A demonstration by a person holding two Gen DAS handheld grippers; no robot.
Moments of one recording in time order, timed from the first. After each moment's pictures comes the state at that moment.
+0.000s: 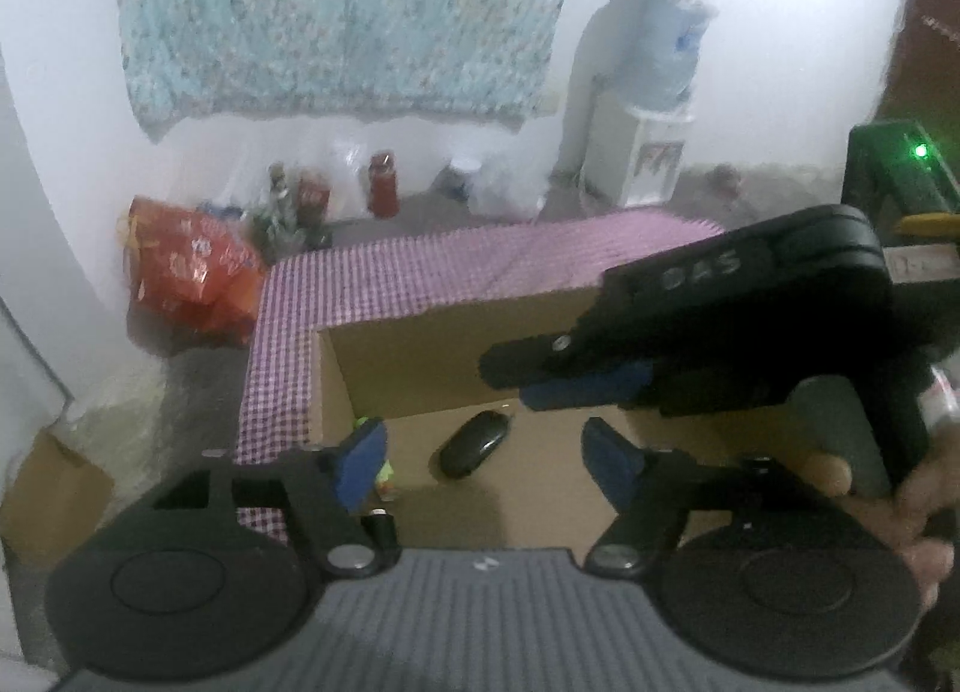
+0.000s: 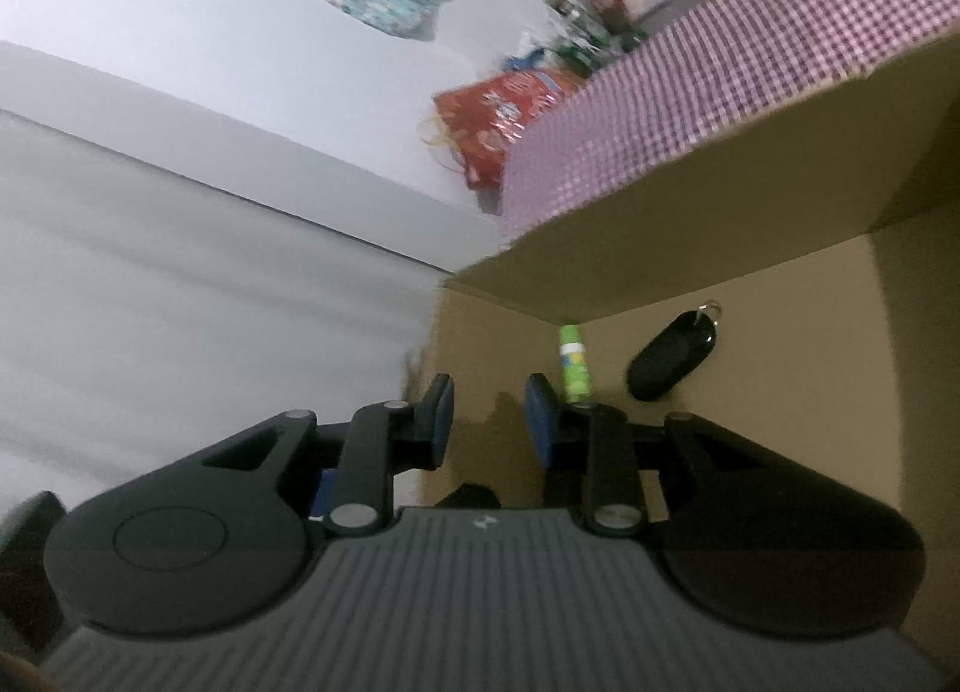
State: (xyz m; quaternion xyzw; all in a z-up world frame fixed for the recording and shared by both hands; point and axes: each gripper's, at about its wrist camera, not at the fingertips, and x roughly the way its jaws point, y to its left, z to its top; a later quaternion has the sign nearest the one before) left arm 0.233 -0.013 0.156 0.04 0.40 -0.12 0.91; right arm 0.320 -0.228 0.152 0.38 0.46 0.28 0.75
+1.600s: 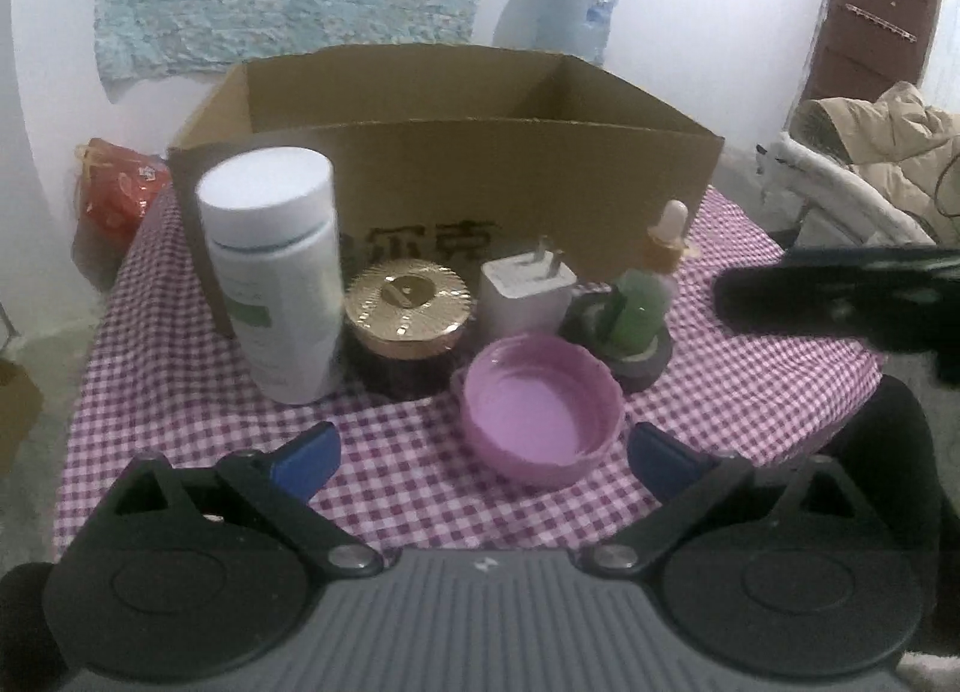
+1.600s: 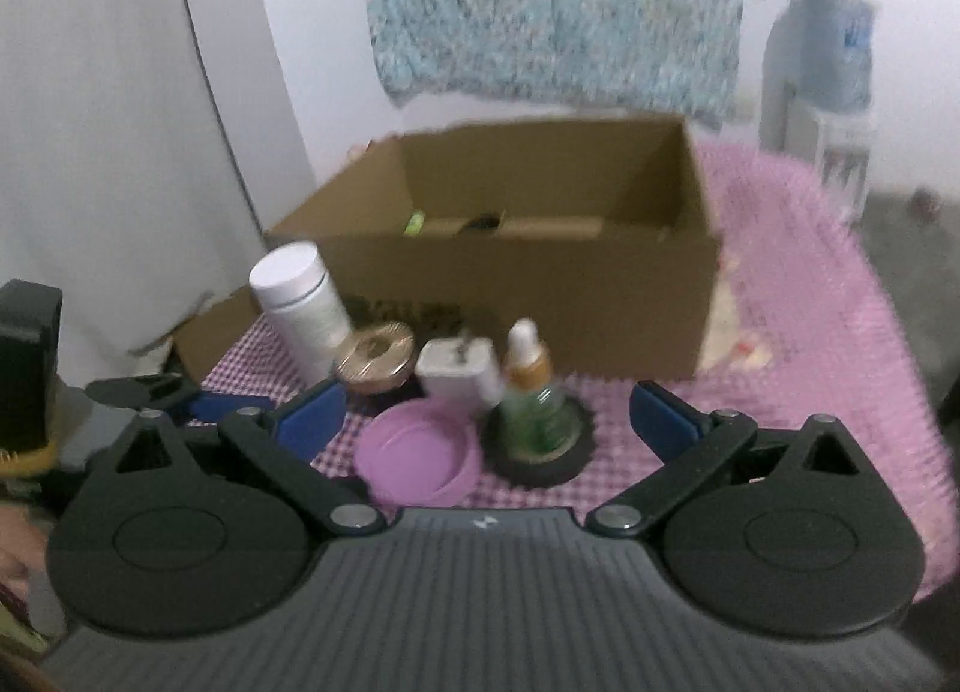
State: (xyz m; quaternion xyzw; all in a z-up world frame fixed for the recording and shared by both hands) left arm 0.036 -0.022 0.011 0.02 0.38 -0.18 0.90; right arm 0.018 -0.257 0.116 0.06 0.33 0.17 0.93
